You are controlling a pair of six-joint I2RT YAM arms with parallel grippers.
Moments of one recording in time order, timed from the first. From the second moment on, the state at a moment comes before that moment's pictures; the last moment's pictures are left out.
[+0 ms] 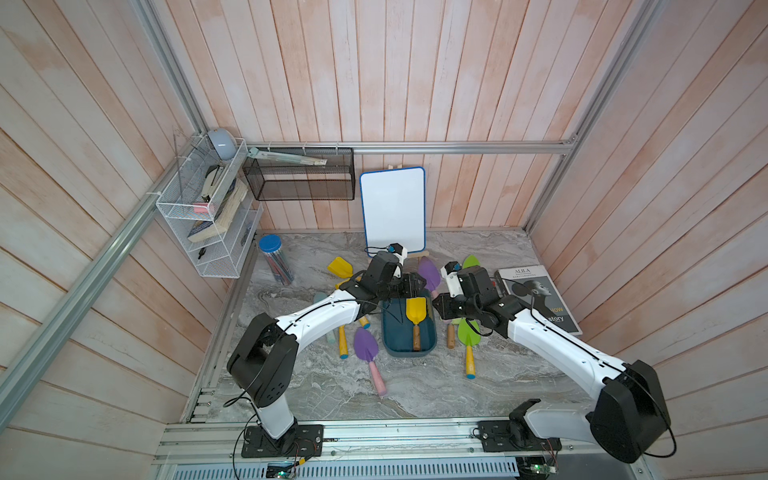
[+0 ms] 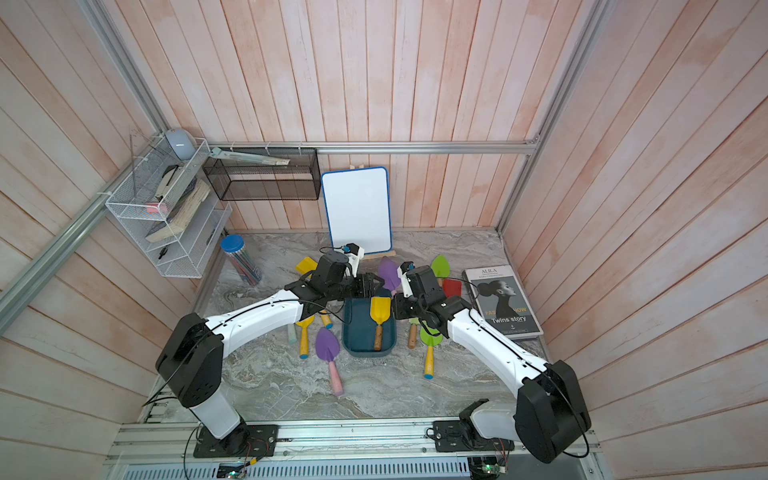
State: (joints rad) left arm -0.70 1.73 1.25 -0.05 0.24 -0.60; right arm 0.54 1.30 0.93 -0.43 -0.10 0.34
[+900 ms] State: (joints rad) left arm -0.66 1.79 1.21 0.07 0.33 -0.69; right arm 0.58 1.28 0.87 -0.39 -0.14 0.37
